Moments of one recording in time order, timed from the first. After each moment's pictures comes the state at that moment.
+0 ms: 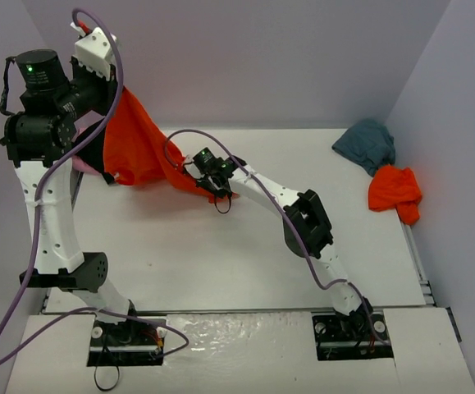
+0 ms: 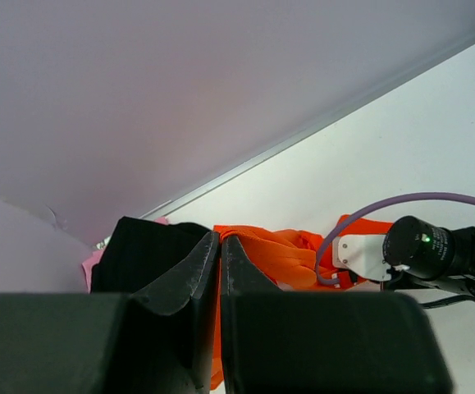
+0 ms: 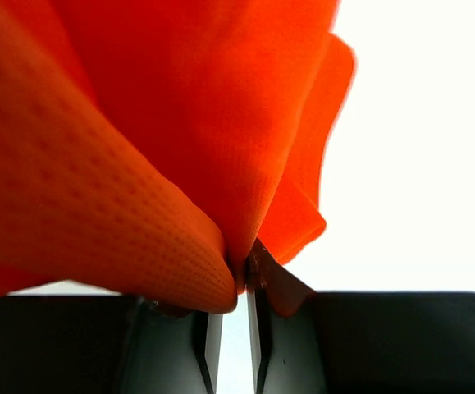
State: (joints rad) left arm -0.03 1.64 2.47 -1.05 0.38 0.33; right arm 0.79 2.36 2.11 -0.76 0.19 -0.37
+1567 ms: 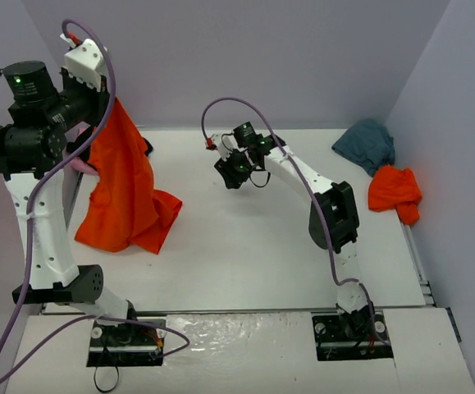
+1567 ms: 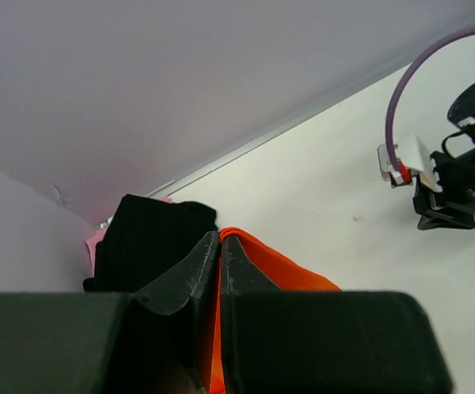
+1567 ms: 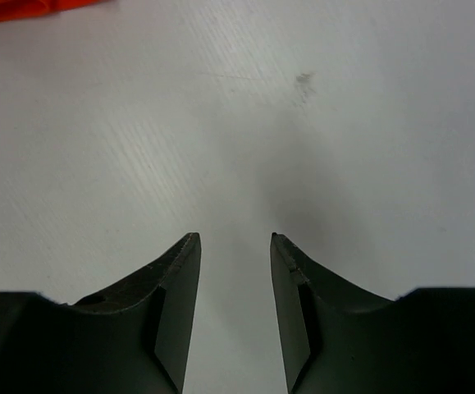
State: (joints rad) left arm 0.03 1.54 2.33 -1.05 0.41 0.35; right arm 0.58 2.21 2.00 -0.76 -0.34 -0.39
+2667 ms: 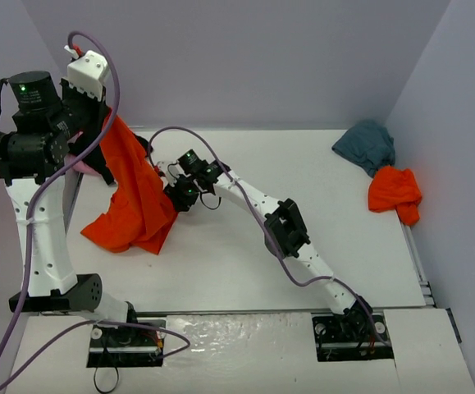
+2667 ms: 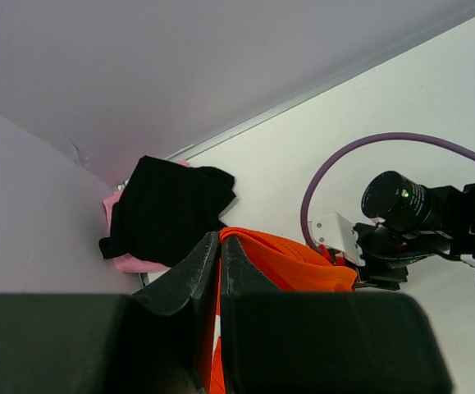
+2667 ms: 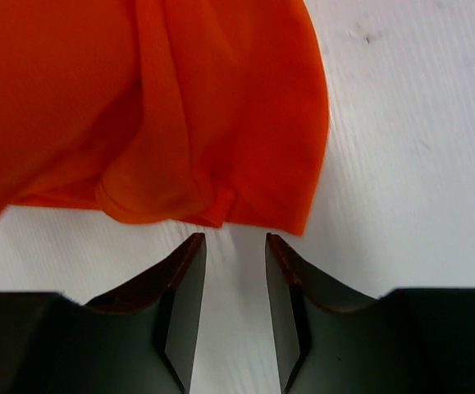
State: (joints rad) left arm 0.03 1.49 2.23 -1.05 0.31 0.38; right arm 0.82 2.66 2.50 -0.73 -0.42 -0.27
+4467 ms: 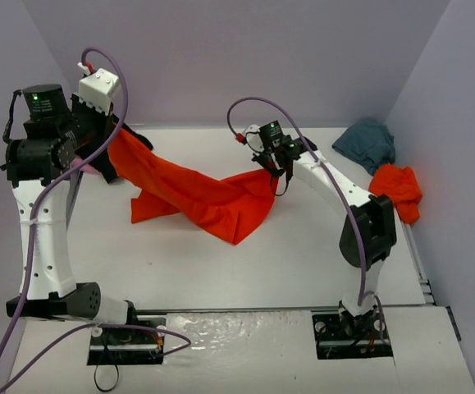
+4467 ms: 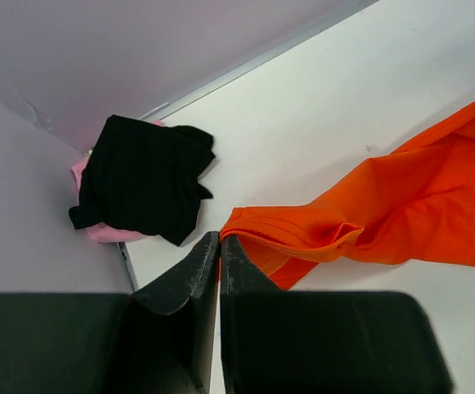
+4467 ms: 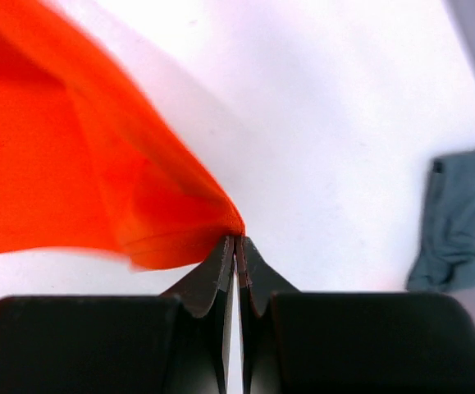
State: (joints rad) left arm 0.03 1.41 2.02 -1.05 0.31 0.41; right arm 0.51 1.88 1.67 -0.71 0.21 -0.44
